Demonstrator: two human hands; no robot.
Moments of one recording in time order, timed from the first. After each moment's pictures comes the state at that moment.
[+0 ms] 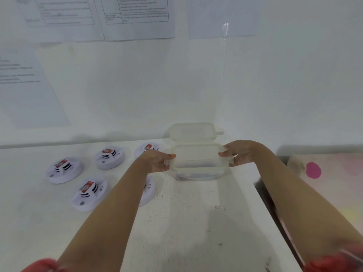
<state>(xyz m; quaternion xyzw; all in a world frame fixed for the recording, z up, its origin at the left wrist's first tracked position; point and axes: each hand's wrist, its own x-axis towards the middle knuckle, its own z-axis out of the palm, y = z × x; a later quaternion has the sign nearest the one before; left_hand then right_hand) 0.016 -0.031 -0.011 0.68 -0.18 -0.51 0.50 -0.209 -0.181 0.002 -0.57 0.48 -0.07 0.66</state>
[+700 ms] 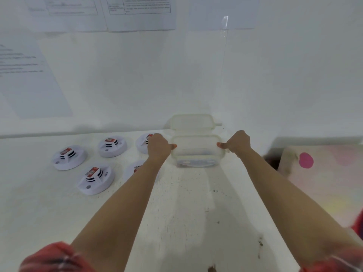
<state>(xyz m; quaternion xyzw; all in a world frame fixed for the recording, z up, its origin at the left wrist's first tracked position) -0.006 -0.023 -0.019 0.85 -0.37 -0.13 0.35 -0.202 -0.141 -0.009 -0.70 0.62 -0.20 0.30</state>
